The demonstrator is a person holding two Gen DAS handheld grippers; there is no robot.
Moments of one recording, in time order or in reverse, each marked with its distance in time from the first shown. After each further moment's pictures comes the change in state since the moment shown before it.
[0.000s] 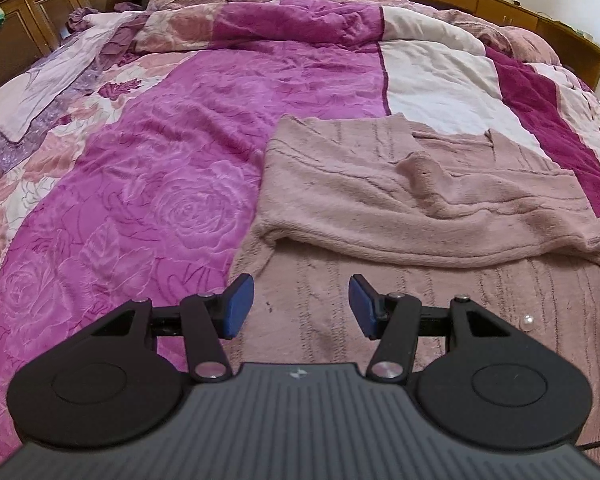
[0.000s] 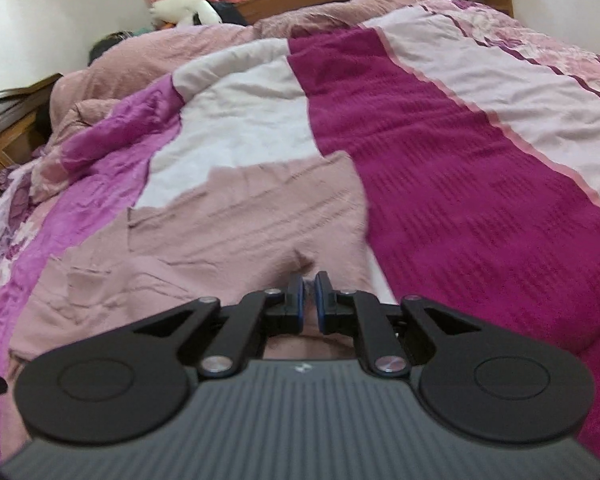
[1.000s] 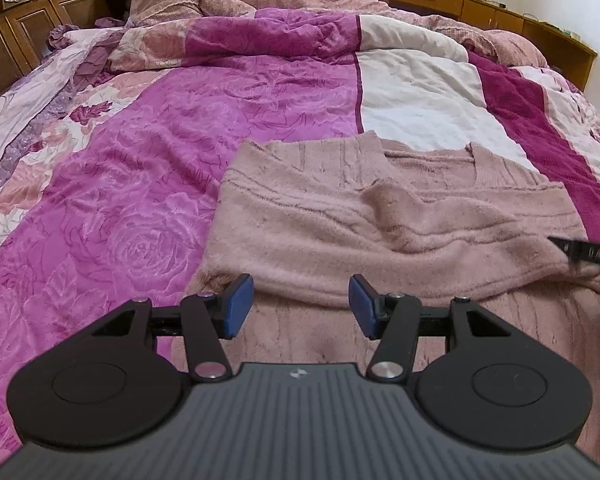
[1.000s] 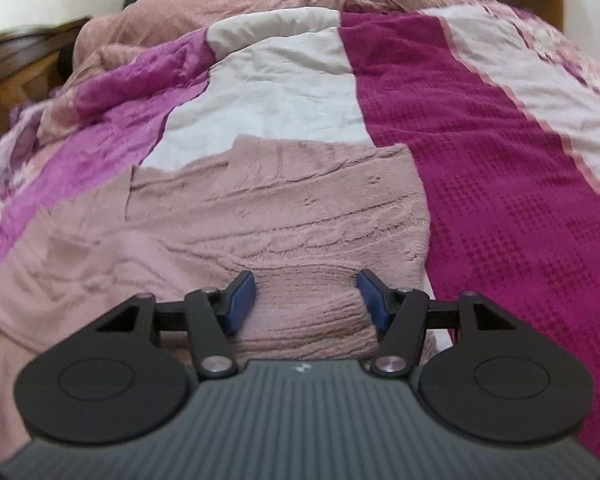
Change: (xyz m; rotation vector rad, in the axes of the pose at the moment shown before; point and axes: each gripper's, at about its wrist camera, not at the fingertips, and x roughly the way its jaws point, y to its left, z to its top) left arm 0.021 -0.027 0.026 0.028 -0.038 -0.037; right arm 0.054 0.035 0.005 -0.215 0.046 0.036
